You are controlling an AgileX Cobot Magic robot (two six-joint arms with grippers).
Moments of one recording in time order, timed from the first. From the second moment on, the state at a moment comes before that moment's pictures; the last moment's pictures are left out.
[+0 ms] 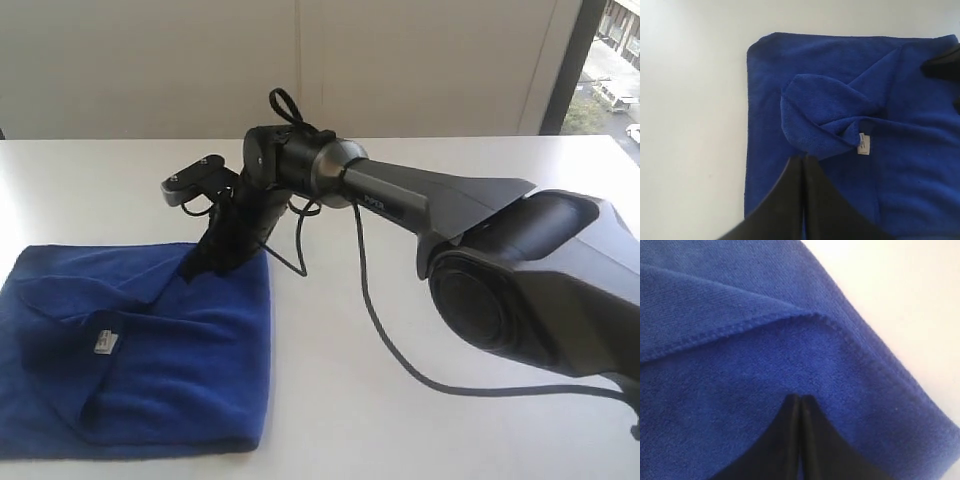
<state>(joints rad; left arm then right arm) 0.20 1.02 -0.81 -0.34 0.80 0.34 0.52 2.55 -2.21 0.25 0.89 -0.40</state>
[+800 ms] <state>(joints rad) 0.20 1.02 -0.81 -0.34 0.80 0.34 0.30 2.42 -2.03 0.07 1.15 0.01</state>
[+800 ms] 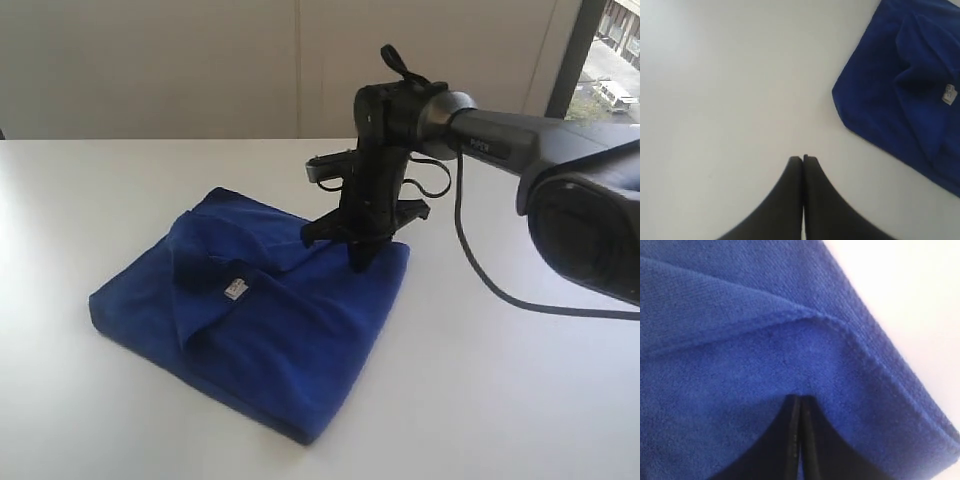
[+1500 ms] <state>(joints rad) 0.20 1.02 -0.81 -0.34 0.80 0.34 0.30 2.12 -1.46 0.25 0.56 -0.64</state>
